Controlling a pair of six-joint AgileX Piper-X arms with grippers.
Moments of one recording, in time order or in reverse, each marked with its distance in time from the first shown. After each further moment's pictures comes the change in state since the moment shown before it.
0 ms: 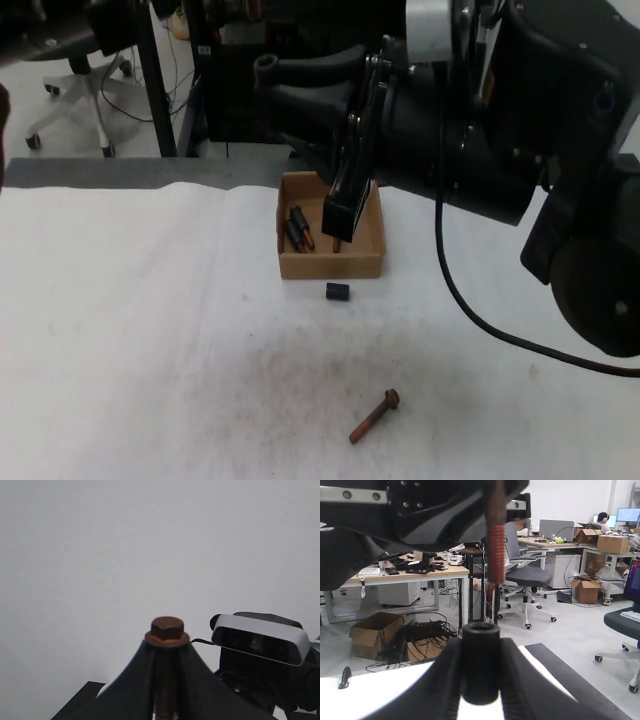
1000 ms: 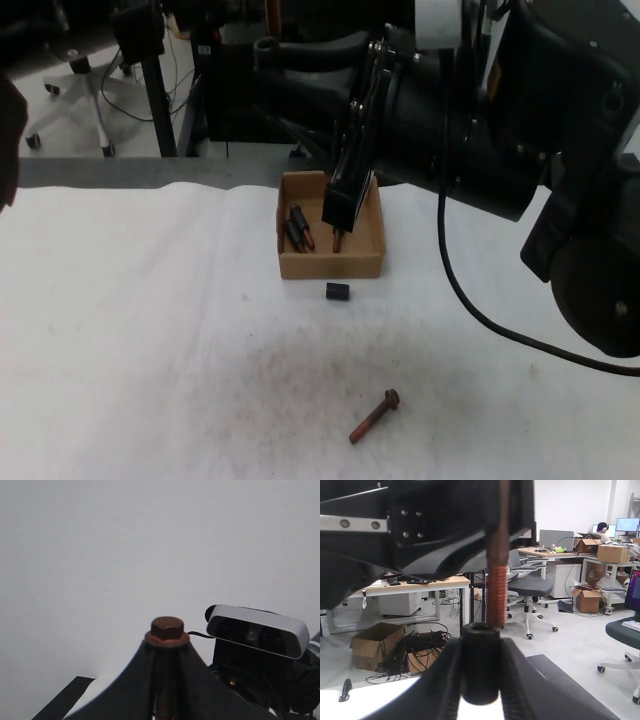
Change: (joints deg) left arm -2.7 0.0 0.0 3.0 -2.2 0.8; right arm 0.0 0.0 0.0 -2.6 0.1 1.5
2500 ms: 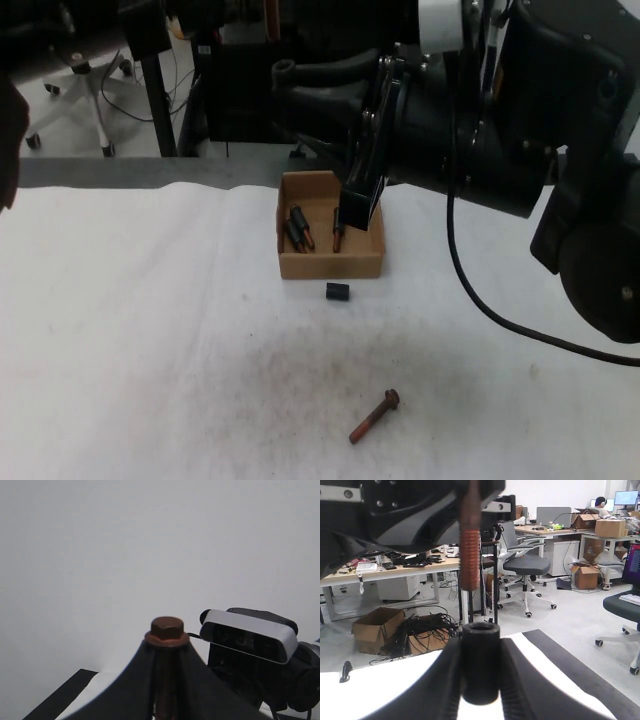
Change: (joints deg) left arm 0.0 0.0 0.0 2.6 -1.0 0.2; right arm -2.7 0.0 0.0 4.7 -1.8 0.0
